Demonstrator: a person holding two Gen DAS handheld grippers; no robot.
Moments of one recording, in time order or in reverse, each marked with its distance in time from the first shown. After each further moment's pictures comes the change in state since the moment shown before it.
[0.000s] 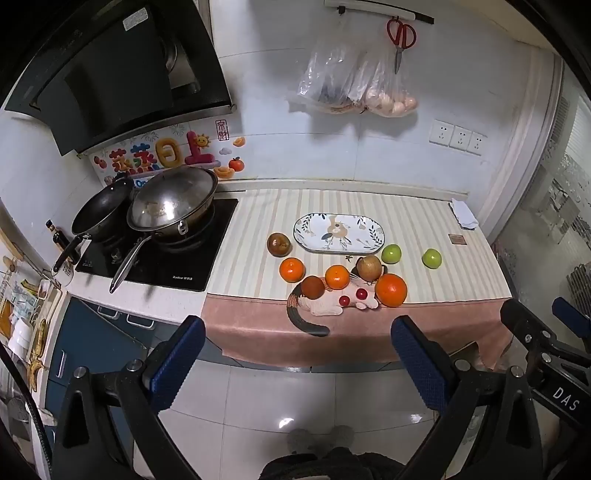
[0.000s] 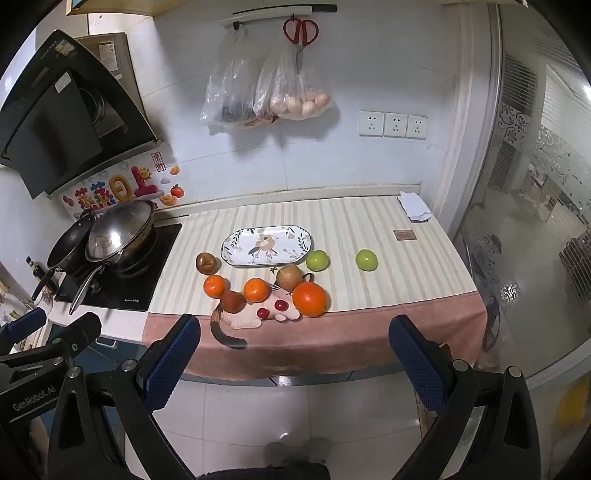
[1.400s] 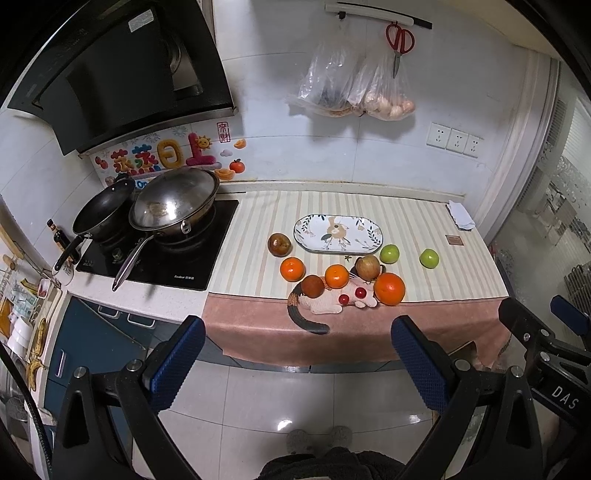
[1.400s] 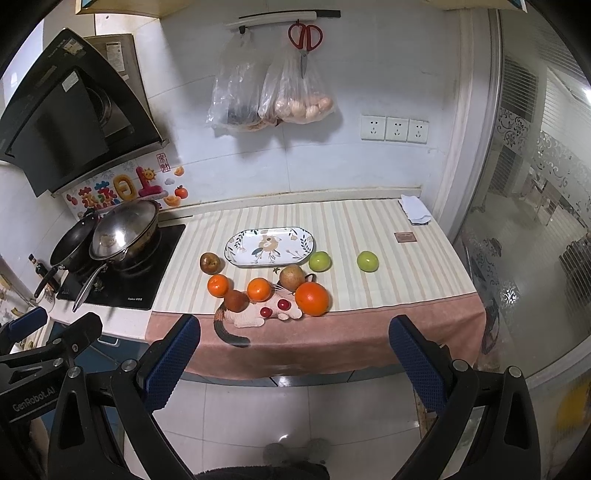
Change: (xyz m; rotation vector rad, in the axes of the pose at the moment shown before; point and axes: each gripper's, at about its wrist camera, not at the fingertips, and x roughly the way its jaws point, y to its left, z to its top) left arm -0.005 -0.002 0.001 -0.006 -0.006 -0.004; right arm -0.013 0.007 -0.004 -0.003 -0.009 0.006
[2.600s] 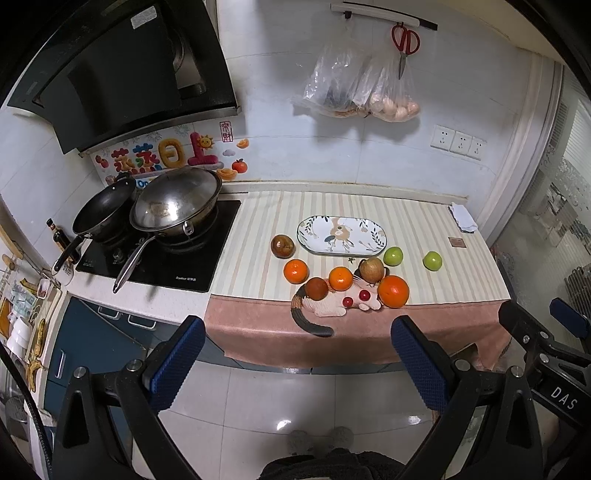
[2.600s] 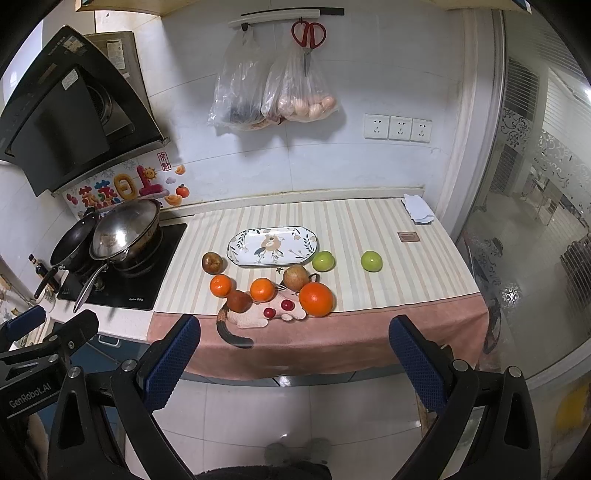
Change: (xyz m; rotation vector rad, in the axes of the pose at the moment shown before) left arm -0.003 0.011 -0.003 -0.010 -0.002 -0.006; right arm -0.003 0.000 0.000 -0.004 0.003 0.002
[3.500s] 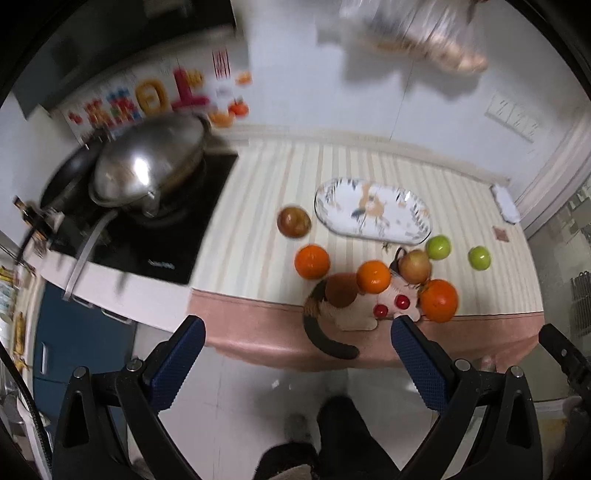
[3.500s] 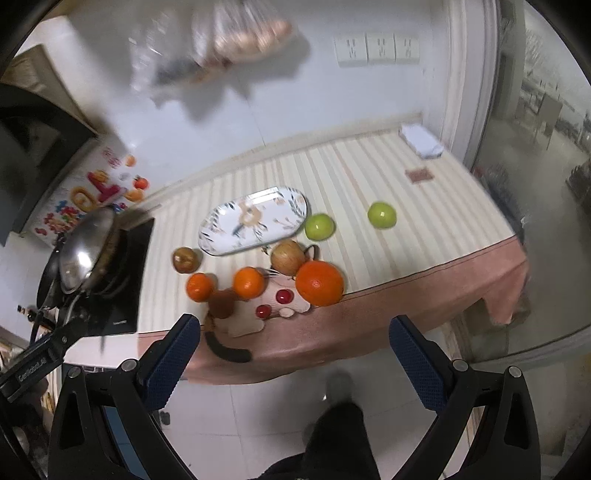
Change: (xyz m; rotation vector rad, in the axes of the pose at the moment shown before) left arm 0.216 0.029 0.054 -0.061 0.248 0.013; right arm 0.209 -0.035 0.032 0.224 0.227 0.010
